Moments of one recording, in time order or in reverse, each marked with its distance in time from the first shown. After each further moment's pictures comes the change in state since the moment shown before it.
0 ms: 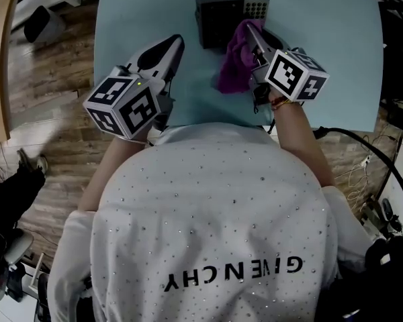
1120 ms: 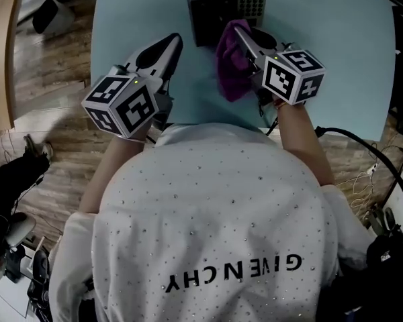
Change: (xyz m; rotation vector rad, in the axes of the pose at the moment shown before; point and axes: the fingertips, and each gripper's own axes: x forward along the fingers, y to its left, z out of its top) left arm 0.020 -0.017 -0.009 -0.009 0.031 0.080; right arm -0.003 0.004 -0.012 -0.177 0.103 0.203
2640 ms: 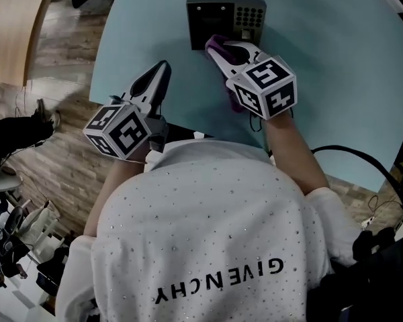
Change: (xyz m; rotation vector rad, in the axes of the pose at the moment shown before) left arm -0.035 -0.016 -0.045 -0.112 -0.119 0.308; right arm 0.015 0.046 -0.035 -0.315 0.118 0.334
